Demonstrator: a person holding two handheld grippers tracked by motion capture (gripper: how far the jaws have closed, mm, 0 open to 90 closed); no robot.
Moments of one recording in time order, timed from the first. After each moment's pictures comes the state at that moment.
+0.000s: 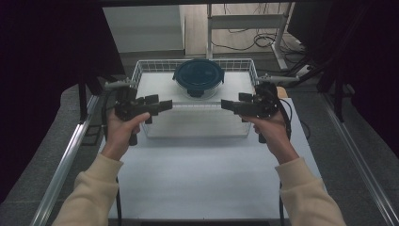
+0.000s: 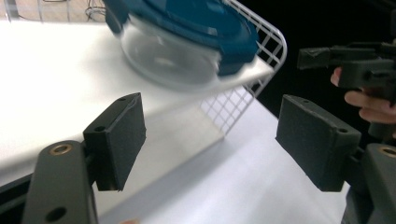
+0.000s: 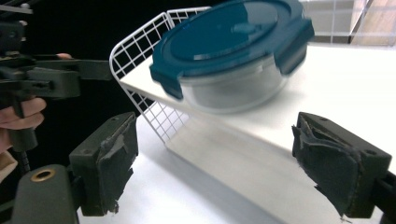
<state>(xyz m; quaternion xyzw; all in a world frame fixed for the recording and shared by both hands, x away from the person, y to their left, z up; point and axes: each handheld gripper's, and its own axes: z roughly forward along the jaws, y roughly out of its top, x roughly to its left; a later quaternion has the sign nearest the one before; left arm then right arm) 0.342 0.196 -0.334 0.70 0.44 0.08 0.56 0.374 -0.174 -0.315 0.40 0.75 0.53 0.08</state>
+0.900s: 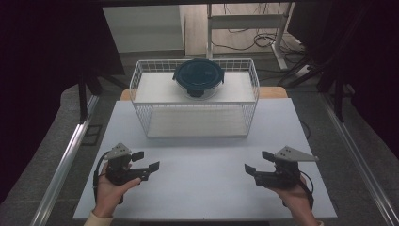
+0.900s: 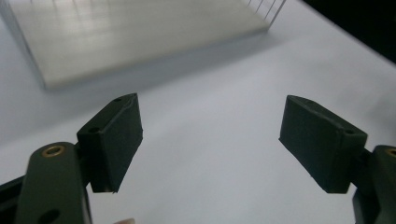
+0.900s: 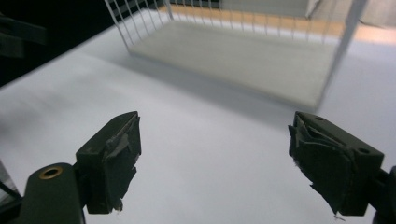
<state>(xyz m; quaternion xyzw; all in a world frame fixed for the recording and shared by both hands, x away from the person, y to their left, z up) 0.239 0.219 -0.467 0.75 0.47 0.12 0.46 0.259 -0.245 -0.440 0.40 0.77 0.47 0.16</state>
